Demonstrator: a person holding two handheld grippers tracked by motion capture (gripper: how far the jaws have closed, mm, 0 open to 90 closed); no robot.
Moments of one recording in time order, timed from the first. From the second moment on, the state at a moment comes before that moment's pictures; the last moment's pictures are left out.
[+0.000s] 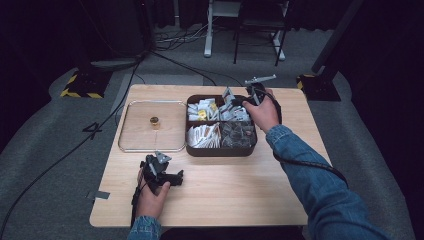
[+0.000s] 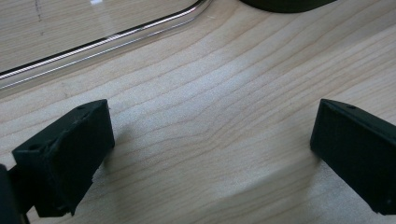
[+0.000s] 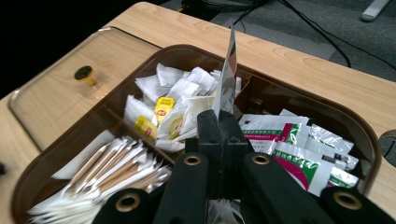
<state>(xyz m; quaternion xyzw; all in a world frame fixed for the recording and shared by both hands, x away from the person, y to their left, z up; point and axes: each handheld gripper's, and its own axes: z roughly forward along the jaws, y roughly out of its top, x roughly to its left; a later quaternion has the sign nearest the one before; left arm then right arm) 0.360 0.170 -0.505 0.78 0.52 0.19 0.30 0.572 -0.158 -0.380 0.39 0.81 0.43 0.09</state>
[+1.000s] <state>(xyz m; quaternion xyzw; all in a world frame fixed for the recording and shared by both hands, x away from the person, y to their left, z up) 0.363 0.171 -0.505 0.78 0.52 0.18 0.30 0.493 -0.254 -0.334 0.37 0.80 0.47 0.08</state>
